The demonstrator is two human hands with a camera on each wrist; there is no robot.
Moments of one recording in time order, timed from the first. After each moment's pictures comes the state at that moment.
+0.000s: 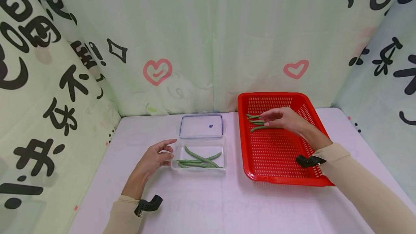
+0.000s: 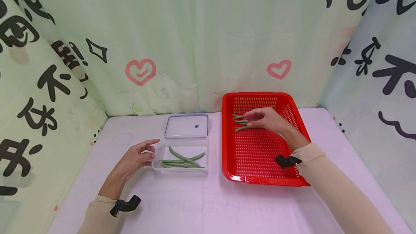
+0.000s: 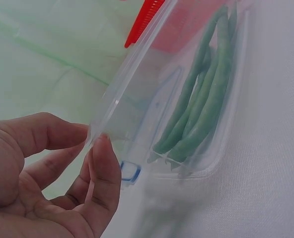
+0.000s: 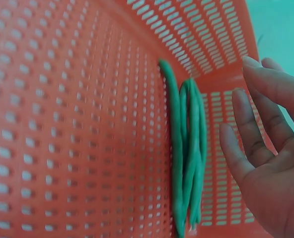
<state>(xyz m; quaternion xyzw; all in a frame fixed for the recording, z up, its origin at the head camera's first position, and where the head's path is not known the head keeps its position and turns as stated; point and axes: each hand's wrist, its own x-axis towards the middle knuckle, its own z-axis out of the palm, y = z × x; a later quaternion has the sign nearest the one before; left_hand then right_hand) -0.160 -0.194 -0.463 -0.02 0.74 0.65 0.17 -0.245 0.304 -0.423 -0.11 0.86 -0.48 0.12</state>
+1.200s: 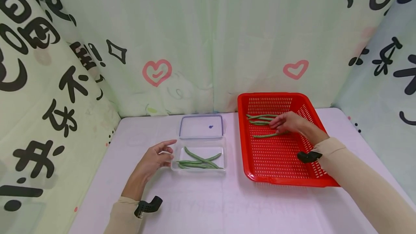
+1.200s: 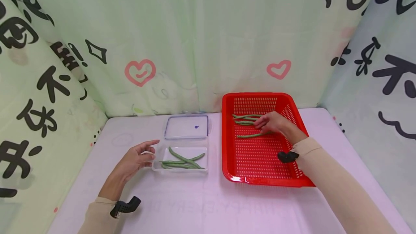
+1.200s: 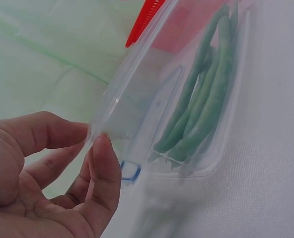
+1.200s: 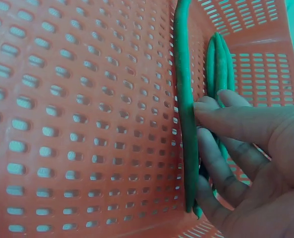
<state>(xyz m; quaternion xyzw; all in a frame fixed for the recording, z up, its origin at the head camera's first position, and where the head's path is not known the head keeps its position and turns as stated) -0.160 -0.194 -0.464 -0.03 0.74 0.65 0.17 -0.264 0.328 -0.439 -0.05 0.87 -0.44 0.23</state>
